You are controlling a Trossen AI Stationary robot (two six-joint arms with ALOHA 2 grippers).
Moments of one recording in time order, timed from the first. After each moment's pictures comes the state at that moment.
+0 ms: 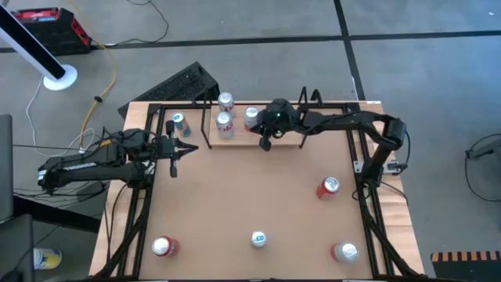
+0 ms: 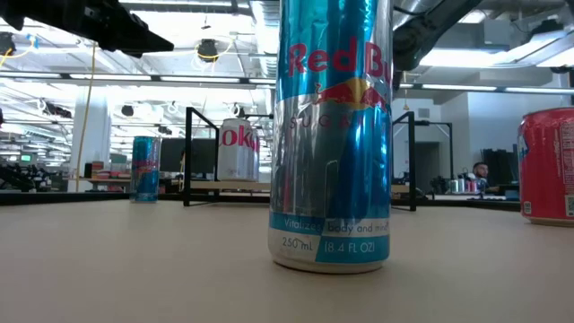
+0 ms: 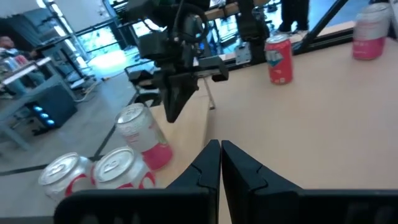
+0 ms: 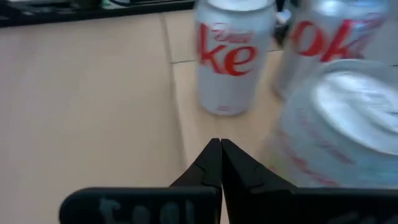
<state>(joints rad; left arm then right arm) 0.21 0.44 0.47 -0.14 -0.03 0.33 -0.42 1.73 1.11 0.07 -0.17 -0.12</state>
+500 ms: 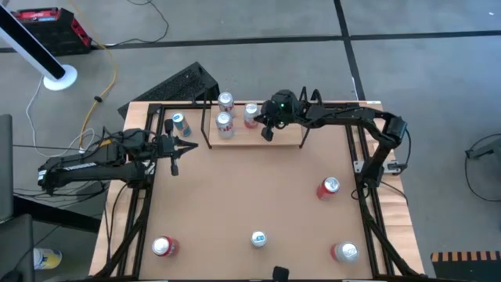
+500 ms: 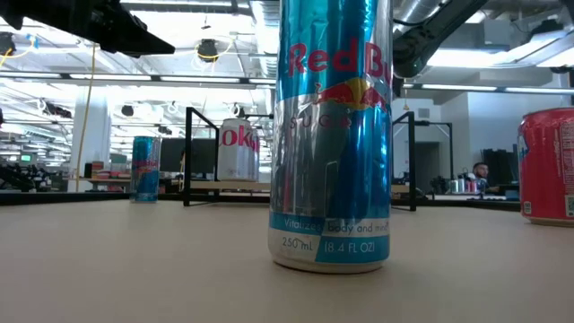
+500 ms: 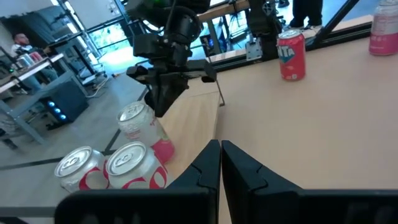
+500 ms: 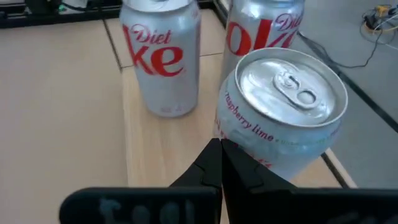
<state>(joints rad) 0.22 0.44 0.47 -0.14 -0.07 0.34 -0.51 1.75 1.11 0.12 -0.18 -0.16</state>
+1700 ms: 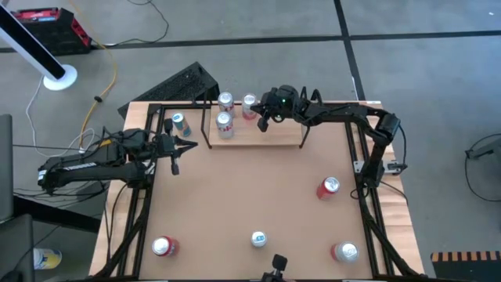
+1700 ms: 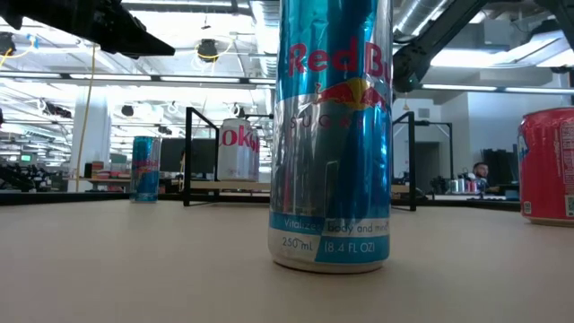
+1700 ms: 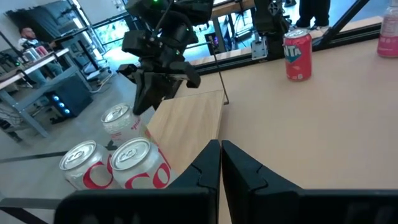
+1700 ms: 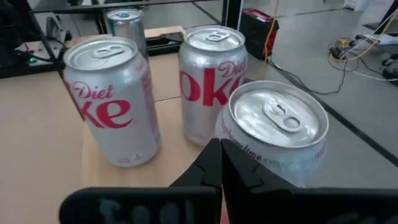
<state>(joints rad) 0.22 0.44 0.47 -0.14 -0.09 0.32 -0.56 1.82 1.11 0.37 -0.18 -0.10</state>
